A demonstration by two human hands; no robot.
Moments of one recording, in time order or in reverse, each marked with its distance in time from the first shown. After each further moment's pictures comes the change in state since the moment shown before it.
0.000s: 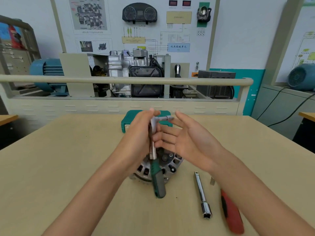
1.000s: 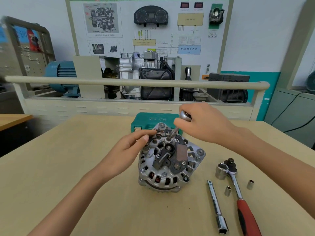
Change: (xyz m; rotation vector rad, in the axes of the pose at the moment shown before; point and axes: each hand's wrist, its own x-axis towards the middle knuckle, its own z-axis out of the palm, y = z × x) left_hand 0.014 -0.018 -0.087 0.743 -0.112 0.263; right_hand 0.038 -0.043 -0.004 -1.880 0.170 -0.567
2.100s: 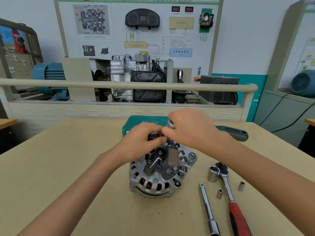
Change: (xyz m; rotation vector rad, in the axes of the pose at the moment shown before) left_hand 0.050 0.022 0.023 0.394 -0.164 0.168; right_hand 0.011 0.001 0.013 -0.332 -0.032 0.033
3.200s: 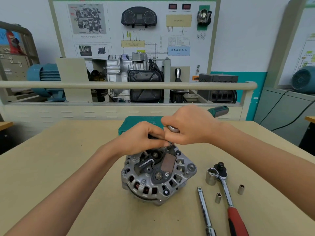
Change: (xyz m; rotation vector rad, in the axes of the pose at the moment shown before) left_hand 0.028 -0.005 0.003 -0.212 -0.194 0.070; right_hand 0.009 0.035 0.005 0.029 0.144 -0.515
